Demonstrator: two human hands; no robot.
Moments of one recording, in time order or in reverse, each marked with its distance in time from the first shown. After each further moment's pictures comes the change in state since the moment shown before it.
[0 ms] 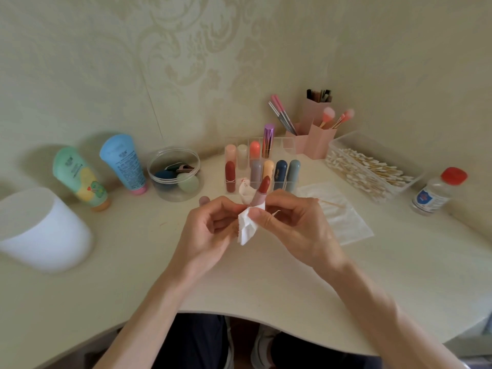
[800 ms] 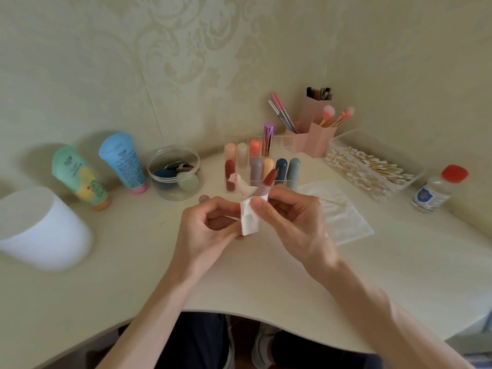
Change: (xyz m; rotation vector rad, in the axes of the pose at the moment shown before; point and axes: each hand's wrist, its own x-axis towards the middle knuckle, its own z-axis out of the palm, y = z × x) left_hand -0.002 0.004 0.003 0.026 0.133 -0.056; right_hand 0.001 0.004 0.010 0.098 0.120 -0.027
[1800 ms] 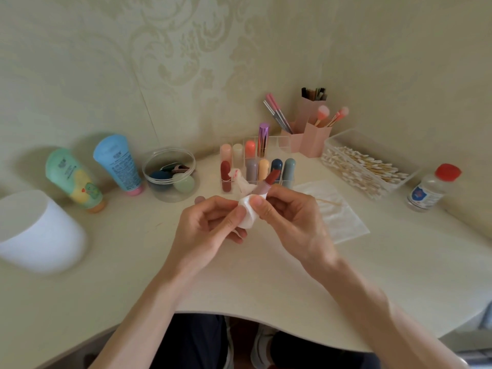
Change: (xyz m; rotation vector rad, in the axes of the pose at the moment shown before) left_hand 0.001 0.004 0.001 -0.133 -0.068 -0.068; right_hand 0.000 -0.004 -0.003 0.067 -0.024 0.046
